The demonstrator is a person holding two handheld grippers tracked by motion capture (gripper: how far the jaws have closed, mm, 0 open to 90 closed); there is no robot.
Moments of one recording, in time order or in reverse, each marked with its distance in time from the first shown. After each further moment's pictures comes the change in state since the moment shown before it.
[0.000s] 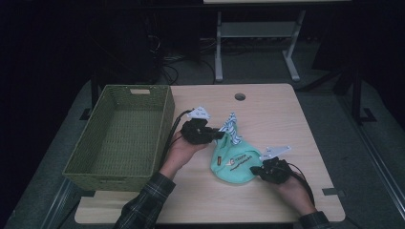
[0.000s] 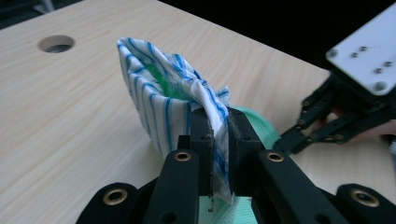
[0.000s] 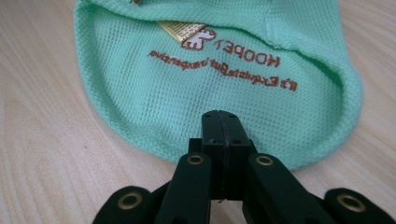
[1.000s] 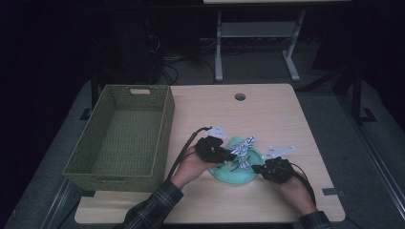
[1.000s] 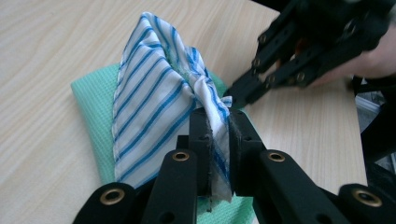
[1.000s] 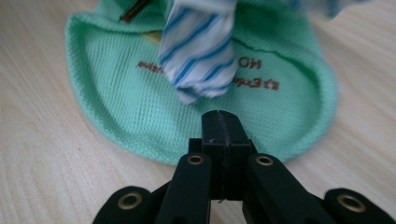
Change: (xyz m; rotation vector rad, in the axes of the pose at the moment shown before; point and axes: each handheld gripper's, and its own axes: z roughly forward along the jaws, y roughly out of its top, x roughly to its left) left arm -0.036 -0.024 0.038 0.152 -0.113 0.045; right arm -0.004 -0.002 -0.006 -0.039 -0.016 0.002
